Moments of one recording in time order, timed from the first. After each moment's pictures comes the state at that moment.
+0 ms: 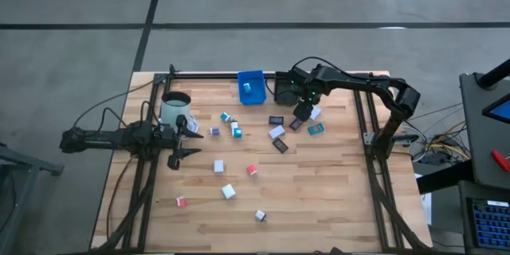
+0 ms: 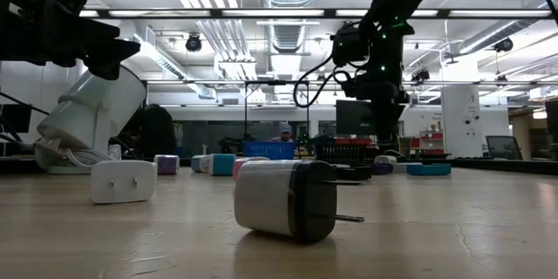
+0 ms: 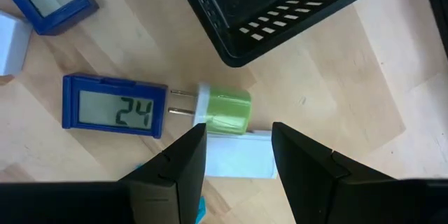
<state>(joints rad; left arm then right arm) -0.03 0.04 0.01 0.01 0.04 0.00 -0.55 1.74 1.23 -0.94 0.11 0.05</state>
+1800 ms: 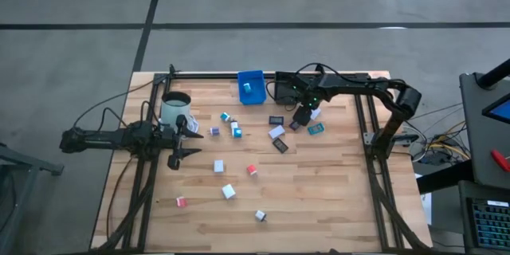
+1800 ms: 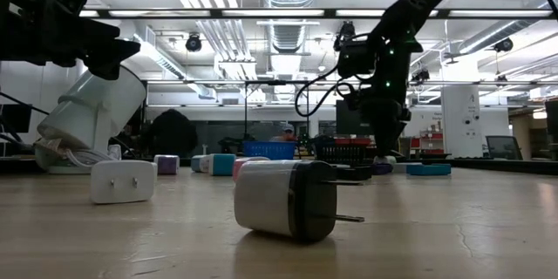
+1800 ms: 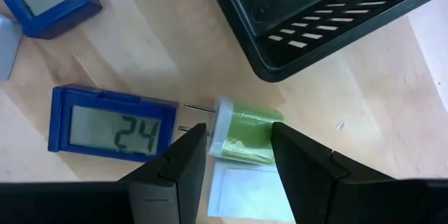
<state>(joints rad) -0.03 0.04 0.01 0.01 0.04 0.00 -0.55 1.73 1.06 -0.72 0.06 0.02</state>
